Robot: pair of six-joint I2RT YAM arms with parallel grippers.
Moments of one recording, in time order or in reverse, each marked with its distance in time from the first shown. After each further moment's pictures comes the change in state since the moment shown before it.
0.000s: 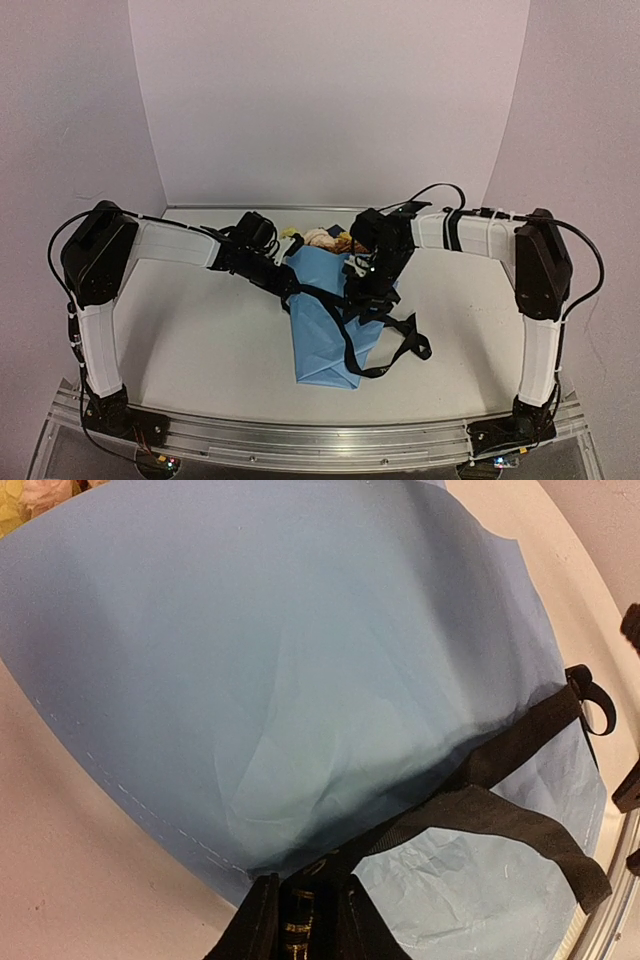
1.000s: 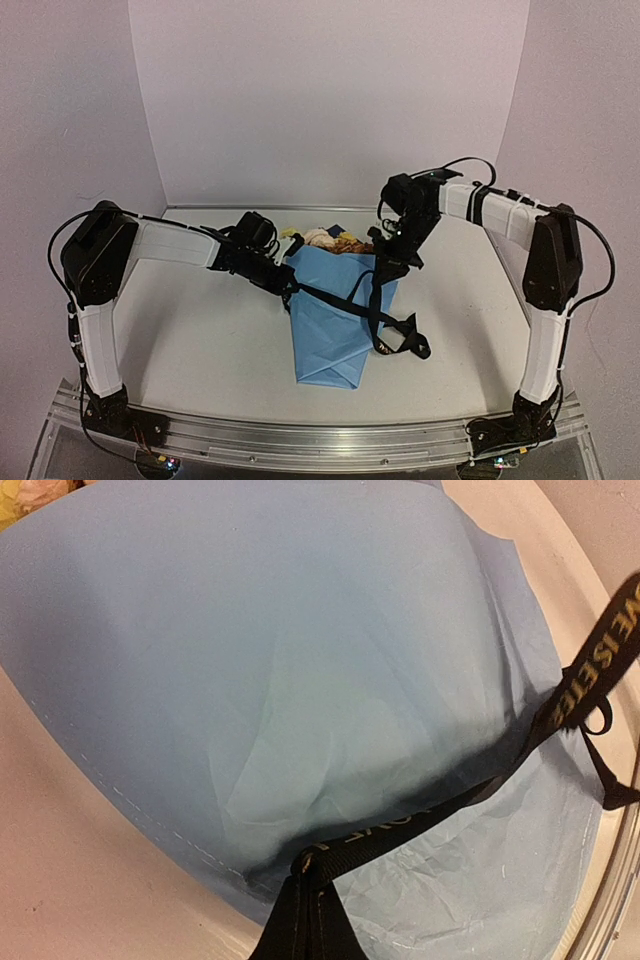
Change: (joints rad) left arm 0.000 0.000 0.000 0.002 0.008 -0.001; right arm -0.165 -0.017 0.161 -0.141 0.031 -0.106
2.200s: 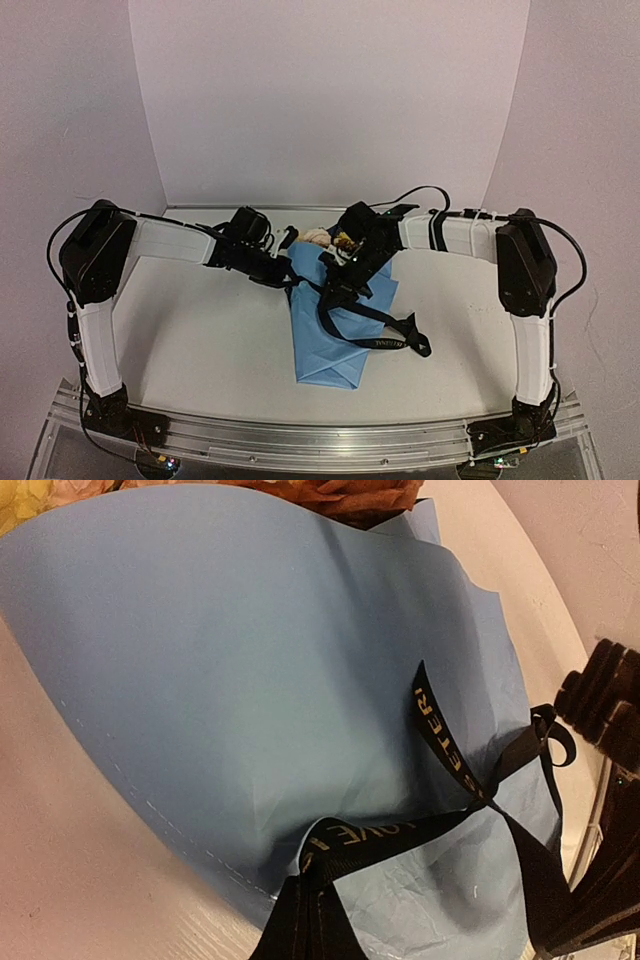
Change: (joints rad) left arm 0.041 0.000 0.000 0.052 0.072 -0.107; right arm 0.163 0.108 -0.095 0.382 -0.245 0.188
